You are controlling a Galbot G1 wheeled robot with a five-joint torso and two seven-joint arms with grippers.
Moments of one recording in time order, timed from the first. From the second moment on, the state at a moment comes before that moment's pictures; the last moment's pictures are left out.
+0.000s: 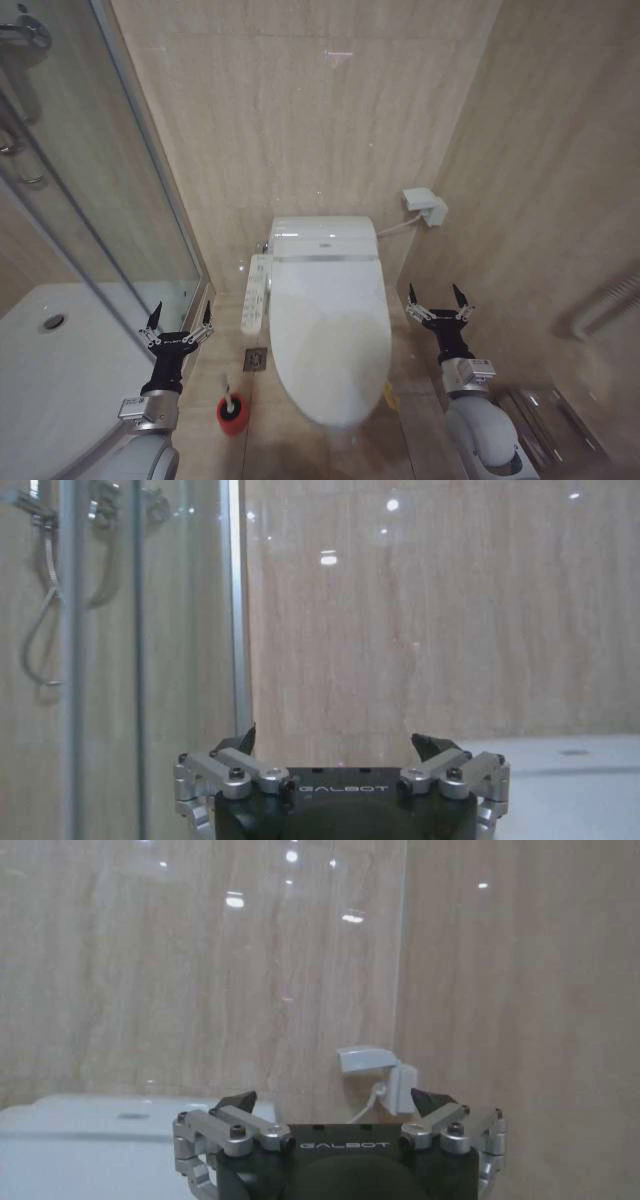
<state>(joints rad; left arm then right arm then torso) 1.45 -1.29 -0.58 -2.01 -0.18 -0.21 -0.14 -1.36 1.31 0.58 1.97 0.17 0.13 0.18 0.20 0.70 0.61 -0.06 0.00</state>
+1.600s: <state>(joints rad) 1.45 -1.29 -0.58 -2.01 -0.18 -0.21 -0.14 -1.36 1.31 0.58 1.97 0.17 0.13 0.18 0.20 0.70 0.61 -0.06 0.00</state>
